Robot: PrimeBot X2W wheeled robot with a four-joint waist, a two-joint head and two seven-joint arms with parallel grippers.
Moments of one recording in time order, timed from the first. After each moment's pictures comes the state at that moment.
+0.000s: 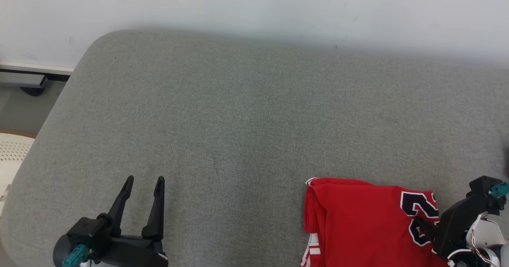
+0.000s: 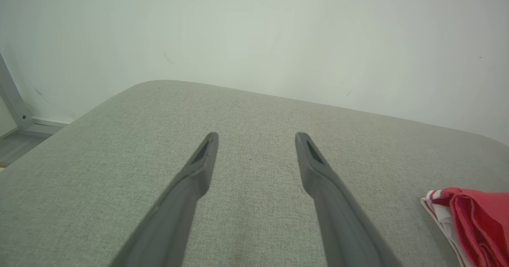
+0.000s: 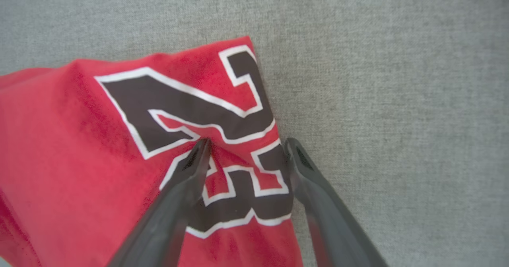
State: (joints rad) left arm -0.13 0.07 -0.16 0.27 -0.19 -0.13 -0.26; right arm -0.13 -0.05 -0.37 0.23 0.28 0.13 0.84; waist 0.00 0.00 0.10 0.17
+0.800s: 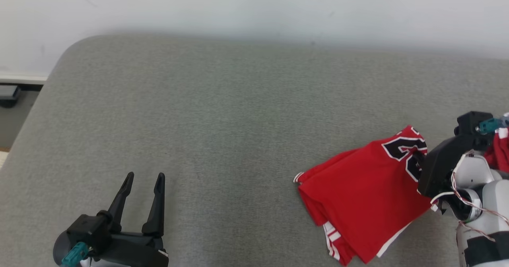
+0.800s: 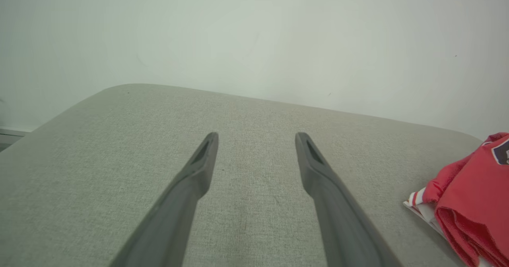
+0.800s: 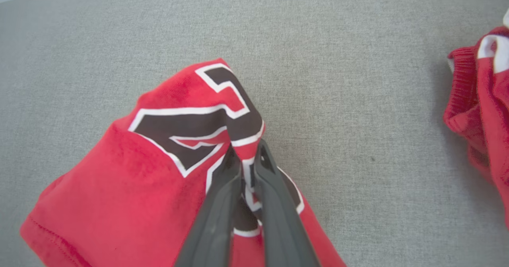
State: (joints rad) left arm -0.14 0.07 -0.16 0.26 -0.19 -0.13 -0.26; right arm -0.37 -0.05 -0.30 0.30 0.19 0.13 0.75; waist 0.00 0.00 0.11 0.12
